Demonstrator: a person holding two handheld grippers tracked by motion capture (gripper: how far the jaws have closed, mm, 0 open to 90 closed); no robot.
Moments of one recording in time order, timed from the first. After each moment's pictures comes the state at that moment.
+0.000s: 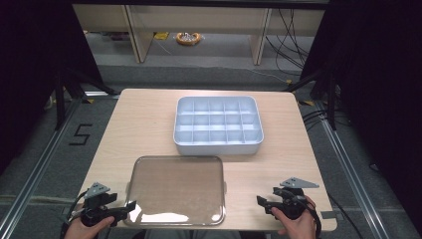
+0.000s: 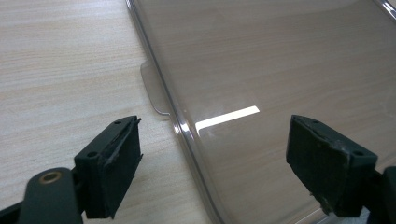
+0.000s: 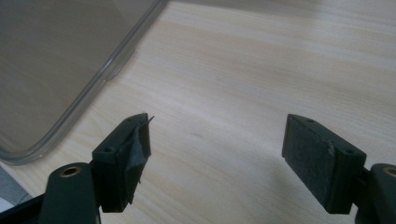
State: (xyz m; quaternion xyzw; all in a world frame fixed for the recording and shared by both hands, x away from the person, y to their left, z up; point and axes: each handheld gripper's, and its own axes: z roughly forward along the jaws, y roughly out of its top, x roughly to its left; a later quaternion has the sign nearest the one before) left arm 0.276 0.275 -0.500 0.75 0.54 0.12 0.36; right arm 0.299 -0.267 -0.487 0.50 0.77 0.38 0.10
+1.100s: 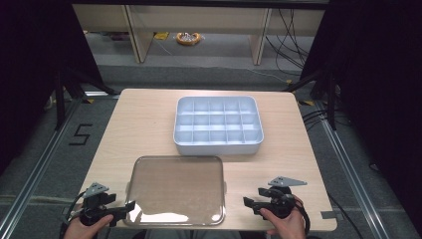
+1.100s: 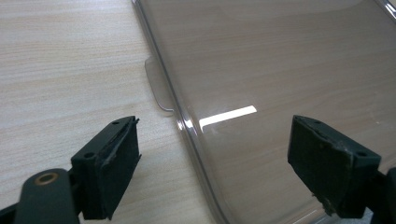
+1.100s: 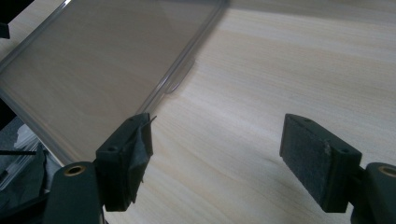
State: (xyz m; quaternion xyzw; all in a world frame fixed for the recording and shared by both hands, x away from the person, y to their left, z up) left arm 0.276 0.277 -0.500 0.75 0.55 0.11 0.36; right arm 0.301 -0.235 -0.486 0.49 0.77 0.41 0.04
